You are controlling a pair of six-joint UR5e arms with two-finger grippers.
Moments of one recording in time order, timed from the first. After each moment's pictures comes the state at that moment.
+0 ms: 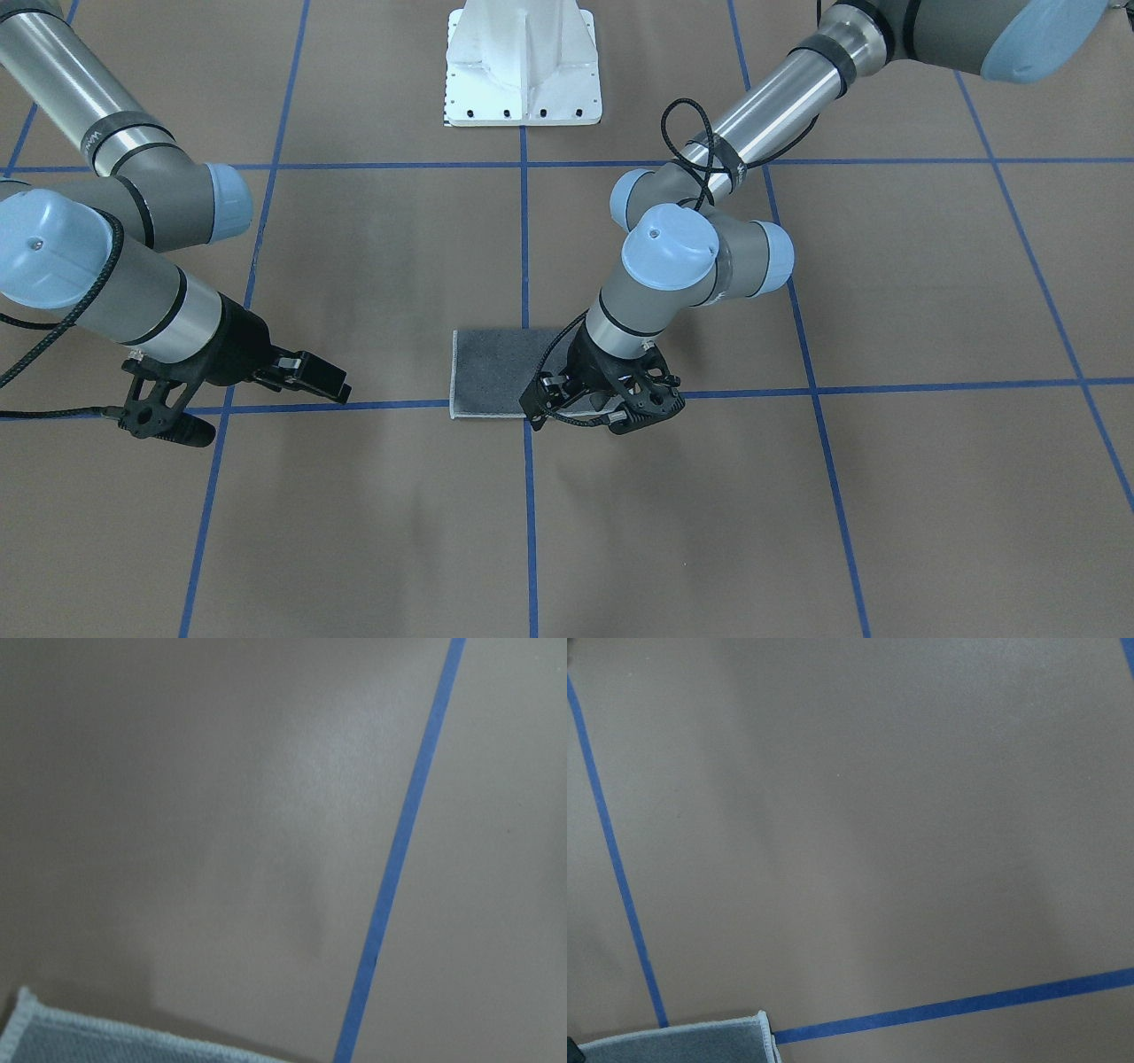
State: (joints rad) left arm -0.72 -2.49 -1.03 -2.29 -1.95 -1.60; right arm 0.95 -0.98 1.40 -1.11 2.35 1.33
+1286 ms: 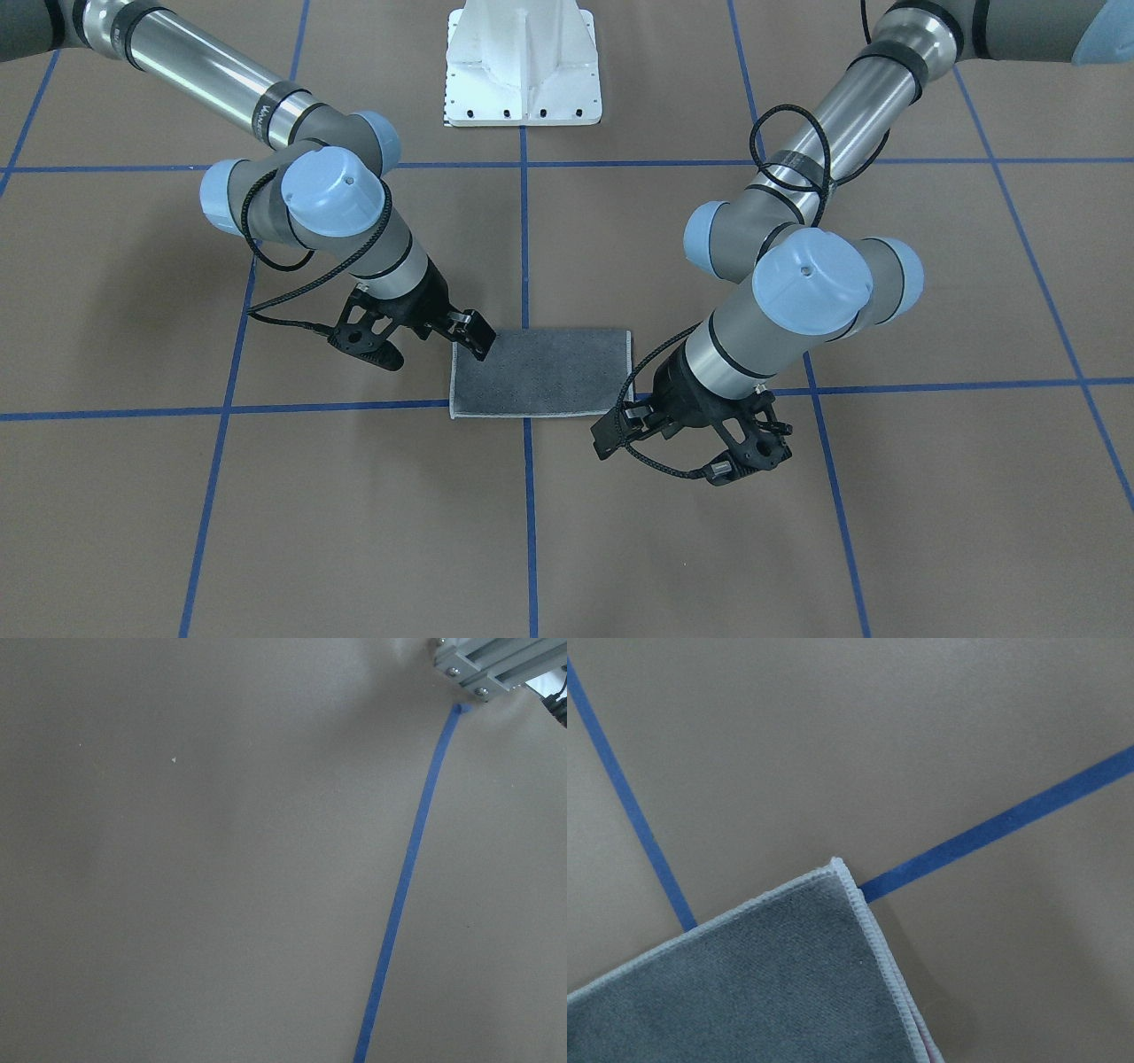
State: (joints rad) left arm -0.88 -2.47 -1.05 -2.27 -2.18 -1.49; right arm 0.65 -0.88 1.37 -1.12 2.00 1.68
